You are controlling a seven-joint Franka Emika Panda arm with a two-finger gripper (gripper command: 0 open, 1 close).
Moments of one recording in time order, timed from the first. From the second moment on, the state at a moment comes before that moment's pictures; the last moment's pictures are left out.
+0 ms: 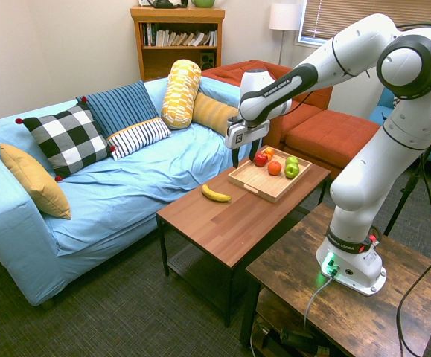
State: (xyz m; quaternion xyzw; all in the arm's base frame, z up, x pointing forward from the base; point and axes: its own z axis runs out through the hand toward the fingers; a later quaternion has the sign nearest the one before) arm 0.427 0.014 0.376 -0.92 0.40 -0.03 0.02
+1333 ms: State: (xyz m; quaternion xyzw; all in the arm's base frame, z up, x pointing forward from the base) arm 0.608 0.001 0.176 -0.90 0.44 -0.02 0.01
